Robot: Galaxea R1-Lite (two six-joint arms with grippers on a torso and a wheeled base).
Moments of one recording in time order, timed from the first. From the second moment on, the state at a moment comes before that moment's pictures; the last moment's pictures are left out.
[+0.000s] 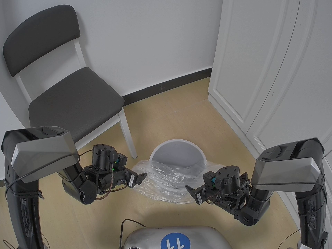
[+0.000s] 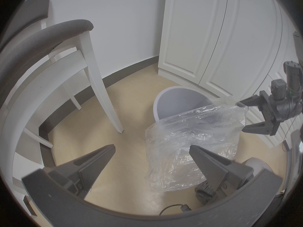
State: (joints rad) left arm -0.39 2.29 -0.75 -1.00 -0.06 0.13; right arm 0.63 2.40 -0.66 -1.33 -0.17 -0.09
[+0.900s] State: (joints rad) left arm -0.40 2.28 -0.76 -1.09 -0.05 0.11; right arm 0.50 2.53 -1.22 -1.20 -0.23 -0.04
